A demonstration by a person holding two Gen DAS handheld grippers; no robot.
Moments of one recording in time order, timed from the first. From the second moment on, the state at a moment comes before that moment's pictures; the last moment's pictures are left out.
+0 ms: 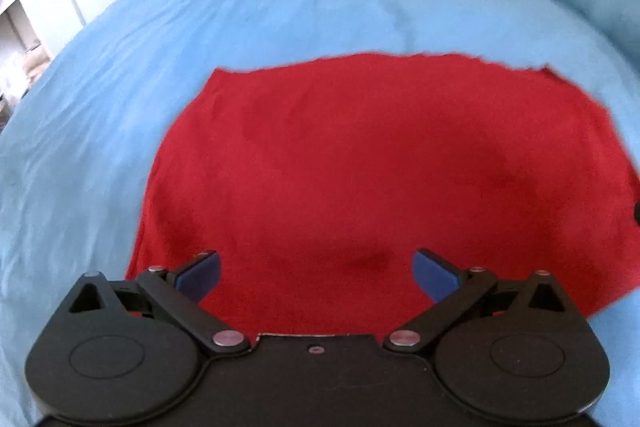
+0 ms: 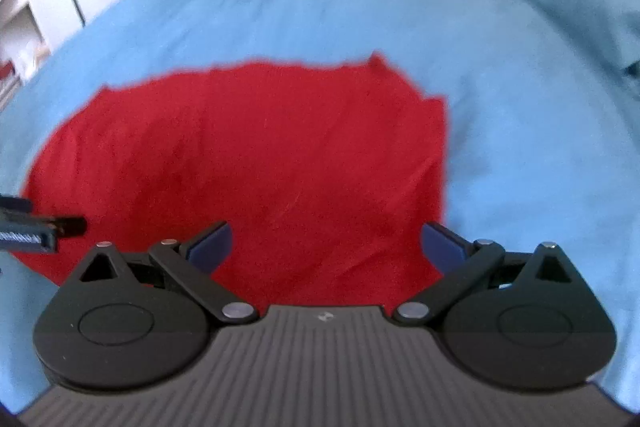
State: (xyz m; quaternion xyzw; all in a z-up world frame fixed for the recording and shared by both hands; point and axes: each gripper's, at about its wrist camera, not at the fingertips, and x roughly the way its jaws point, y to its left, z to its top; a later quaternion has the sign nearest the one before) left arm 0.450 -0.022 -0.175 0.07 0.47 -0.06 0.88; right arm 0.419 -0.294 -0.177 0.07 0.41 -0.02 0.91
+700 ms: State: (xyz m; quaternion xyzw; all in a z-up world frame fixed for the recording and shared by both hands) left arm 0.445 -0.080 -0.176 0.06 0.48 -0.09 0.87; right arm 0.356 -0.358 -0.227 0.34 0.37 -0.05 0.86
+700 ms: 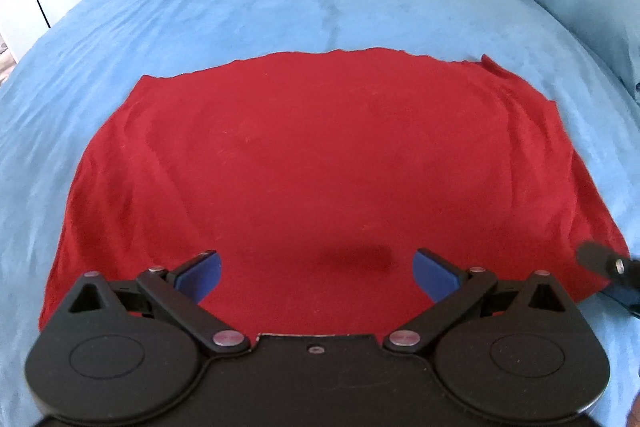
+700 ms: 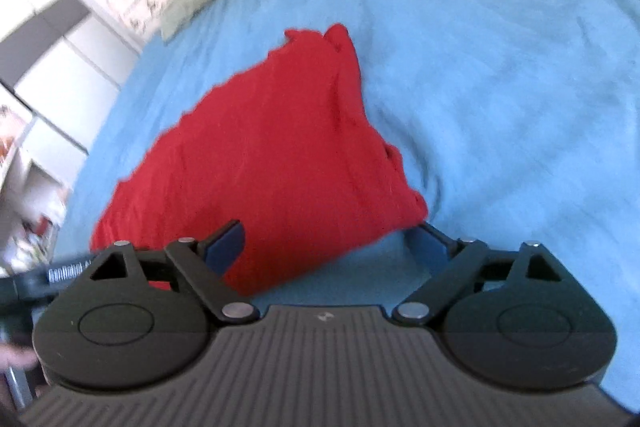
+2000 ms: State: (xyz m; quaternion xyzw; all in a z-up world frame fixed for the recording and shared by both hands) left arm 0.503 0.031 -0.147 0.05 0.48 -0.06 0.87; right arm 0.488 -0.279 -0.084 0.31 0.38 0.13 0.86
